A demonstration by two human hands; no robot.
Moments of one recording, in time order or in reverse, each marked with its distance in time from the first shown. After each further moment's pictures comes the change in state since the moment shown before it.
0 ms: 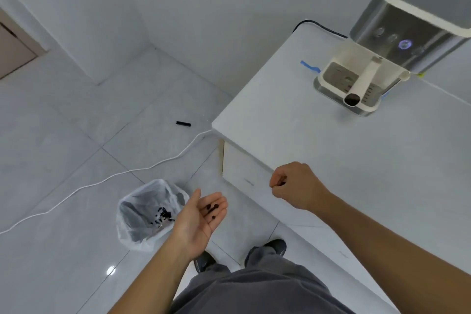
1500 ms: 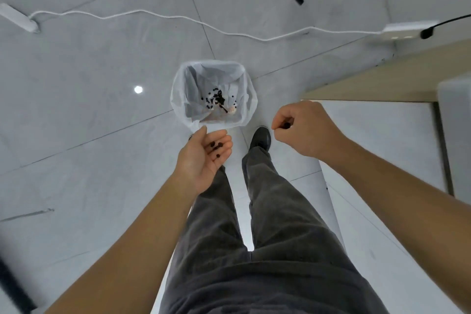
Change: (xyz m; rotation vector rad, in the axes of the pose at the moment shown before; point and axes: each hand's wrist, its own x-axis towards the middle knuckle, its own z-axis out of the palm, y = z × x) left_hand 0.116 0.049 -0.224 -0.437 0.371 -0.060; right_hand 0.175 -0.142 0.244 -0.400 -0.468 -0.351
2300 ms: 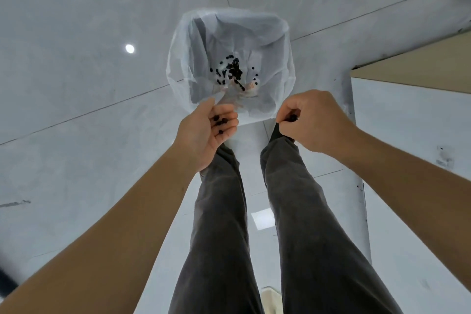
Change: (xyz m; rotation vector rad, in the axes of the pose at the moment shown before) left_hand 0.219 0.032 -0.056 0.139 0.045 0.008; right_hand 0.166 0.050 0.157 0.012 -0.138 0.076
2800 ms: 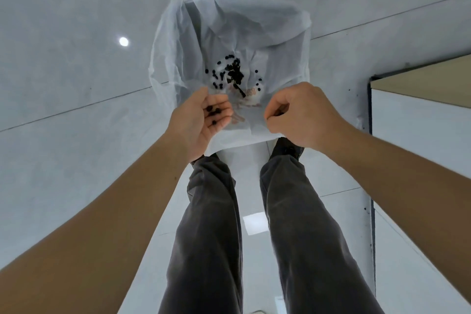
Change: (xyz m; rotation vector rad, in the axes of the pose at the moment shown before) left_hand 0.118 -0.003 -0.003 -0.016 0.008 0.036; right_hand 0.096 0.026 0.043 0.113 -0.053 0.059
